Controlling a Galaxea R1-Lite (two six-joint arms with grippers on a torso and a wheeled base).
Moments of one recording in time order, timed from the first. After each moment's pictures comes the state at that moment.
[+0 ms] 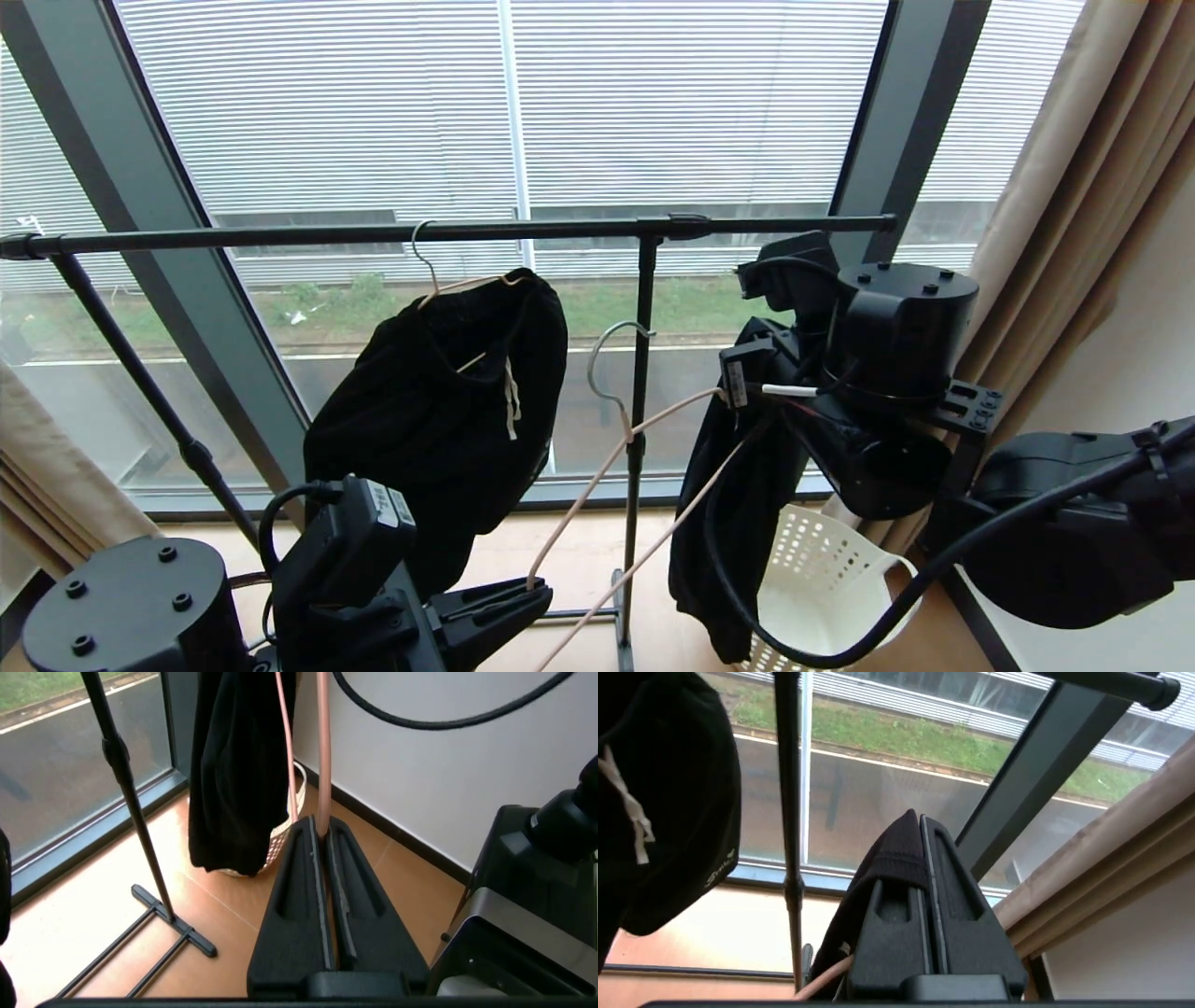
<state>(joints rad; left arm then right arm) -0.75 1.59 -0.13 -1.23 -0.24 -0.10 0.73 1.84 -0.93 -0.76 -0.72 -0.12</state>
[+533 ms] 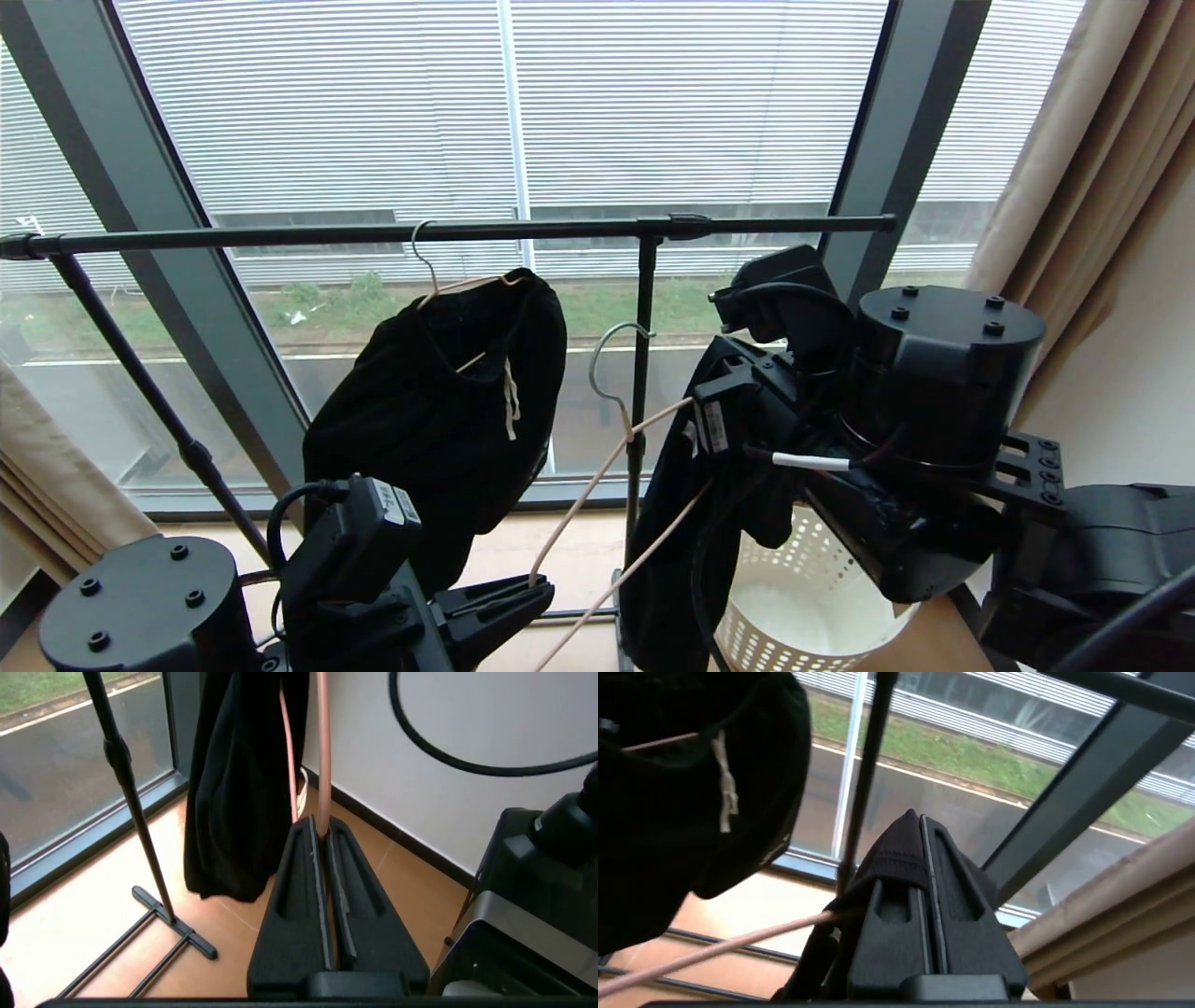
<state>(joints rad) -0.74 1.62 -0.13 -1.27 -0.24 -0.10 0.88 1.76 -0.86 -0.76 -0.70 -0.12</state>
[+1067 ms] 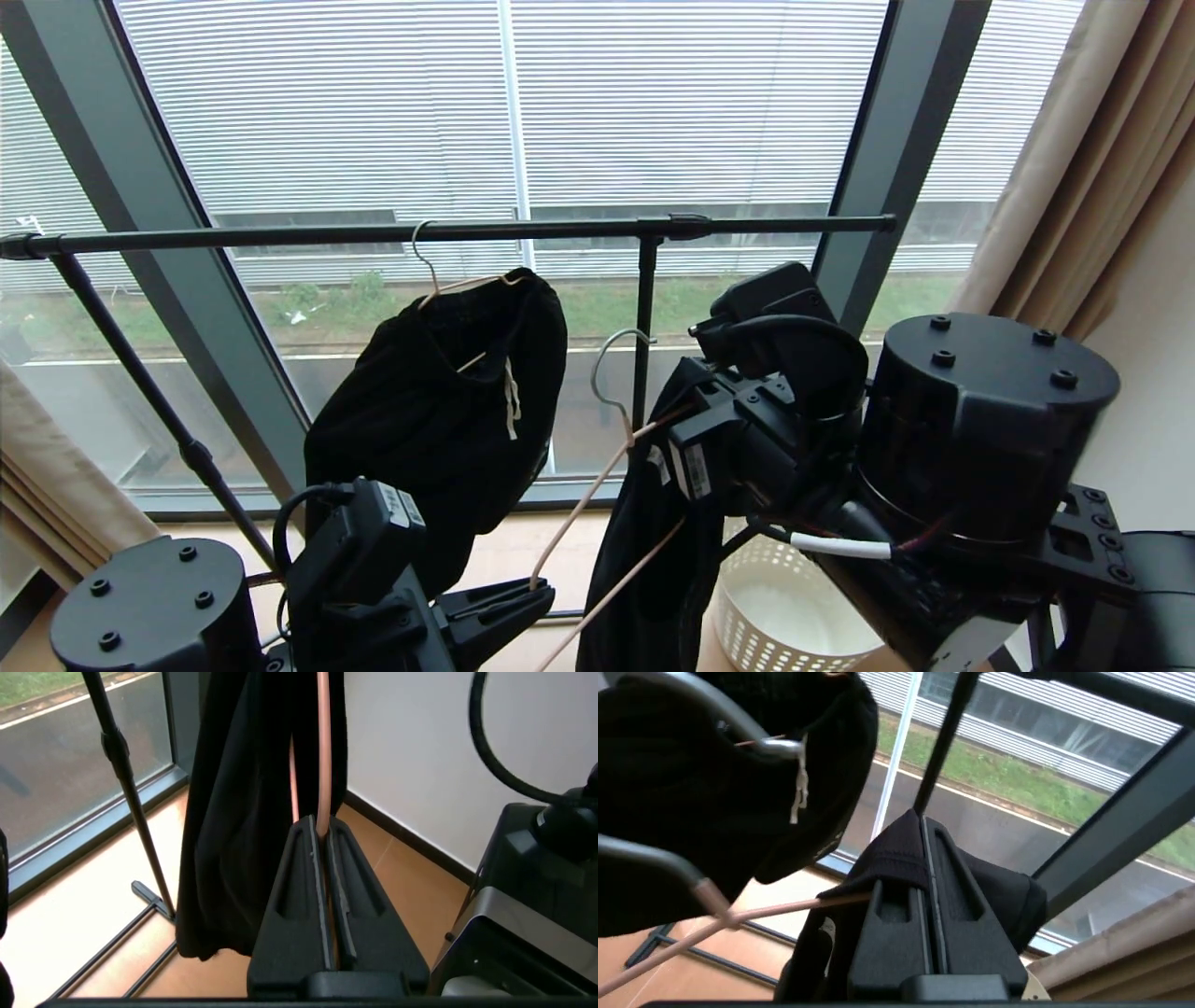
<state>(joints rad) -0.74 1.63 -0.12 -1.27 -0.24 -0.10 0.99 1.72 -0.83 -0.77 -0.67 -0.12</state>
